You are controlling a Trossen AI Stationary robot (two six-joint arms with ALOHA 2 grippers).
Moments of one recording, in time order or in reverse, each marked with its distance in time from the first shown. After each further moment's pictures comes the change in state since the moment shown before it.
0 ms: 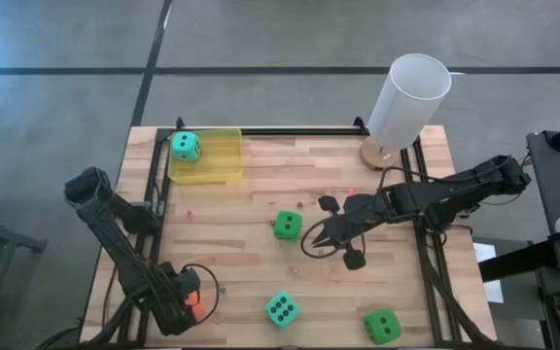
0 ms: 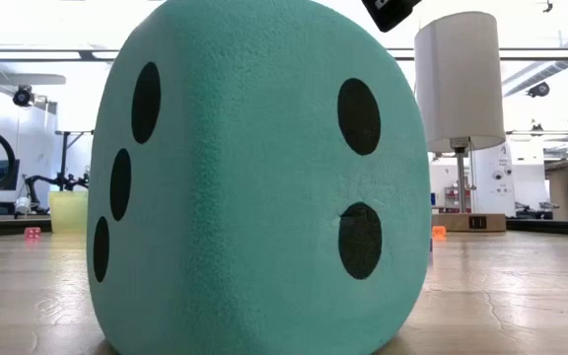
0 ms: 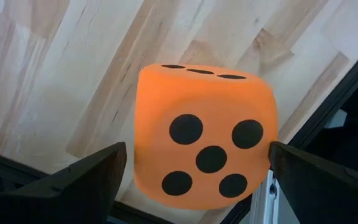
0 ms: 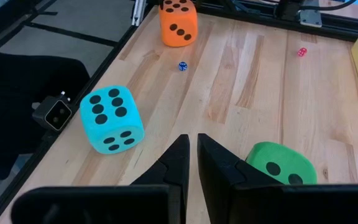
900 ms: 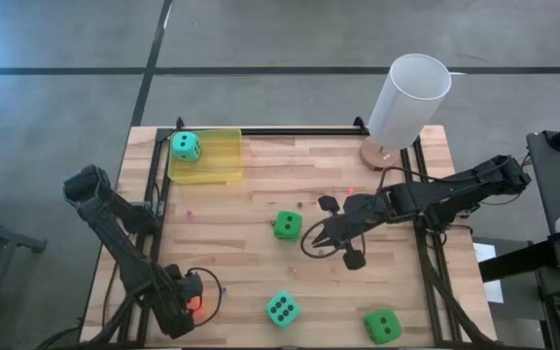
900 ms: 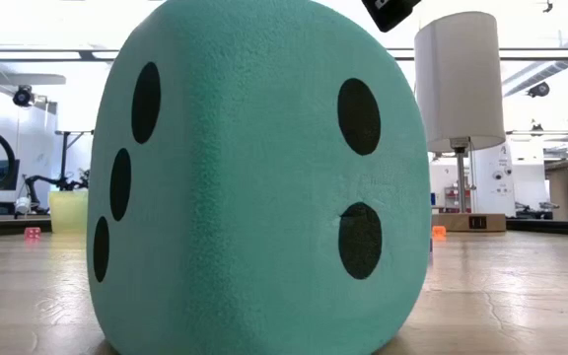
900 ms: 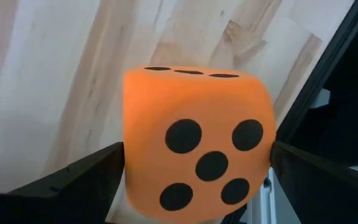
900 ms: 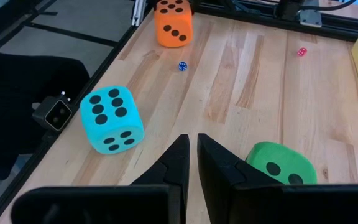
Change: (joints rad) left arm 0.000 -0.016 -0.077 0.155 0.019 0.111; right arm 0.000 0.000 0.000 0.000 0.000 -0.001
